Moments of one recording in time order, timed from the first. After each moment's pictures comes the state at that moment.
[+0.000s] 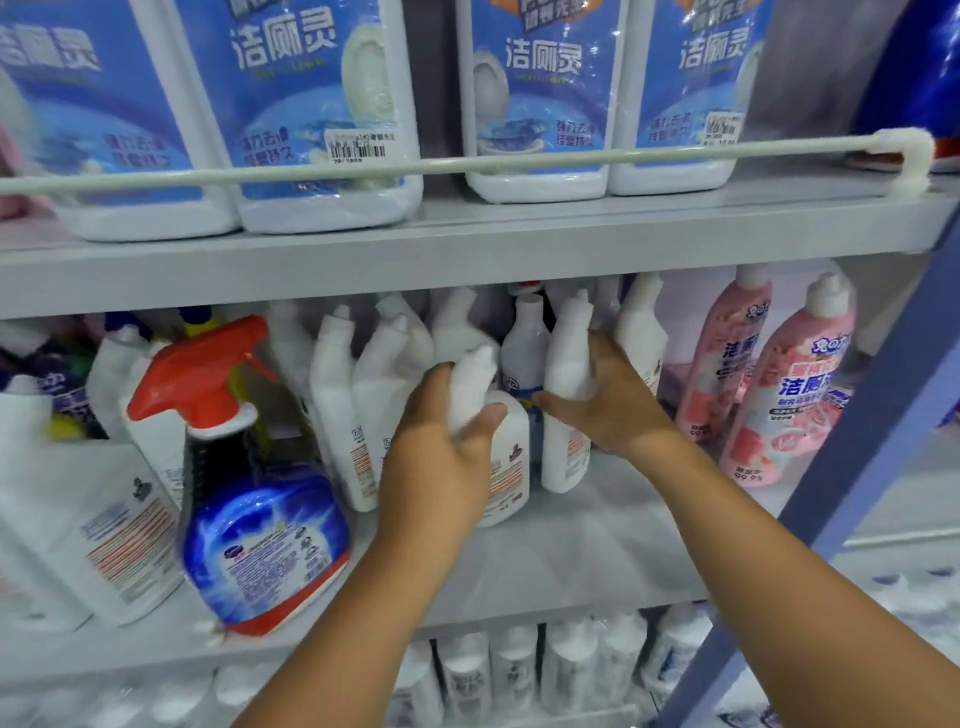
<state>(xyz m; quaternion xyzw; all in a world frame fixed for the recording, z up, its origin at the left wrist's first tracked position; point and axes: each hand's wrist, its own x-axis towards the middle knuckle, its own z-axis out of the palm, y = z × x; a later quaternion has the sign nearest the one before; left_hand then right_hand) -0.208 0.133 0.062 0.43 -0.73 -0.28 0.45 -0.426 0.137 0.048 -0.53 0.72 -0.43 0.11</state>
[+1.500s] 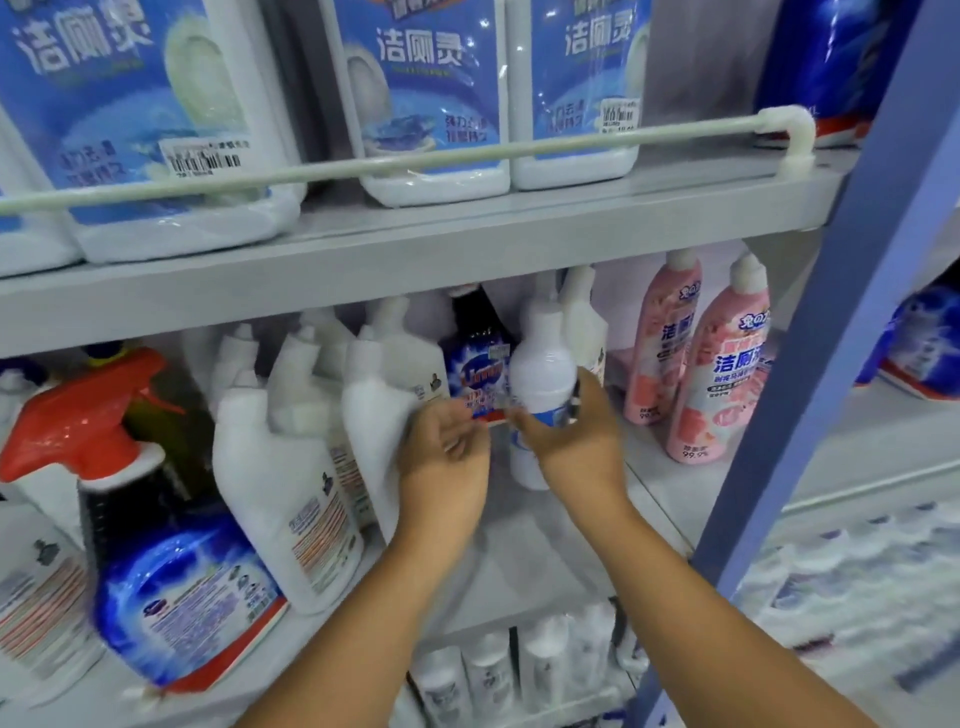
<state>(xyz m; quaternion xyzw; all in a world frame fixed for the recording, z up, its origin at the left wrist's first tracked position) -0.274 0.117 0.020 0.40 -0.64 -0.46 0.47 -0.407 0.155 -0.006 -0.35 0.68 -0.64 0.05</state>
